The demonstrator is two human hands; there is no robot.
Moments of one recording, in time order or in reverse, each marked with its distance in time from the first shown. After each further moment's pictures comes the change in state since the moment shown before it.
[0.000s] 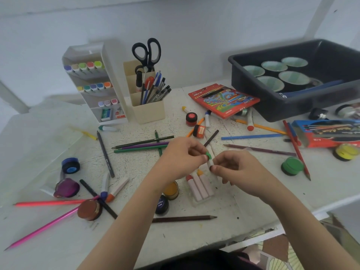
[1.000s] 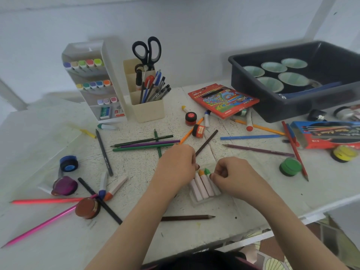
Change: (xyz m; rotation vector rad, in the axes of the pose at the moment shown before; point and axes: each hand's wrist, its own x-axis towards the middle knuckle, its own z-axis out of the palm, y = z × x) left_hand 0.003 -0.010 0.015 0.610 0.066 -0.025; right_hand 0.010 0.015 0.015 -0.533 0.072 0.073
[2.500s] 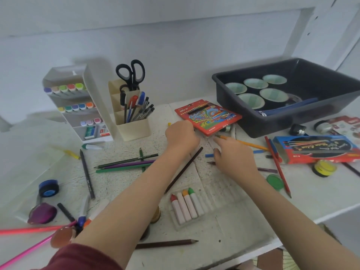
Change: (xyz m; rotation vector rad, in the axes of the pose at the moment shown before) left_hand 0.117 0.049 -0.011 0.163 0.275 -0.044; right_hand 0.076 0.032 -0.036 -0.385 0.395 -0.051
